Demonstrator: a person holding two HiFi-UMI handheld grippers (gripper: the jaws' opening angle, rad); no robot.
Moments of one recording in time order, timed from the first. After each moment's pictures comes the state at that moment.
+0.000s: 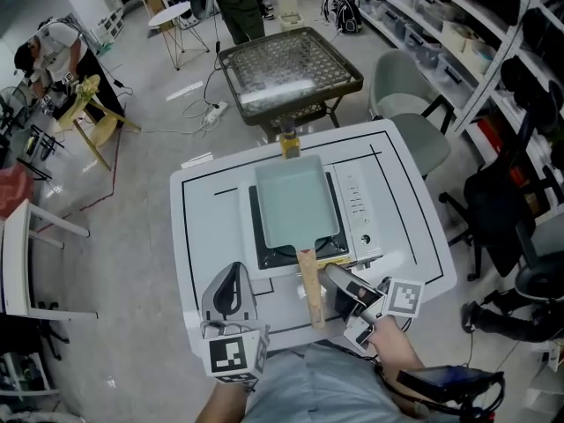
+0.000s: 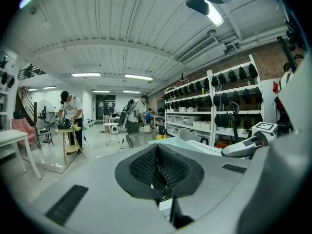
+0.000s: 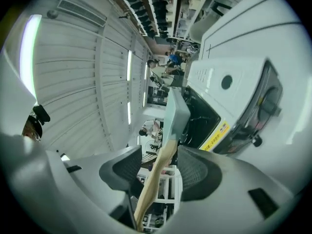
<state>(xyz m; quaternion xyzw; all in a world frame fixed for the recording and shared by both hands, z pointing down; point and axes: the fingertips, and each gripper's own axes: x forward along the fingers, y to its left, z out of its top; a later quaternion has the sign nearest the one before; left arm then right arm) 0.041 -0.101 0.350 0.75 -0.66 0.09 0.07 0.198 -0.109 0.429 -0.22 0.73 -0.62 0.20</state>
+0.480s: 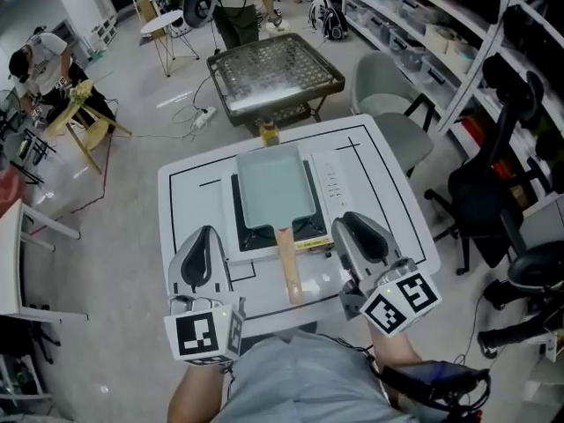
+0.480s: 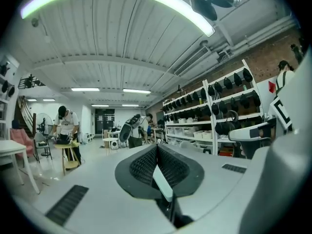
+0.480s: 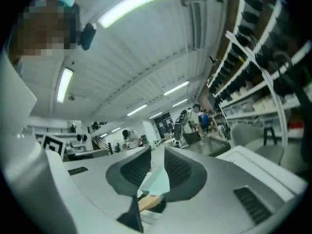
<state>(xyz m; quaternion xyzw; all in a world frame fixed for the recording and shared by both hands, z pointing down) 0.055 -0.086 0.271 0.75 -0.66 0.05 -0.01 0.258 -0.101 0.306 -0.44 0.88 -0.16 0.11</state>
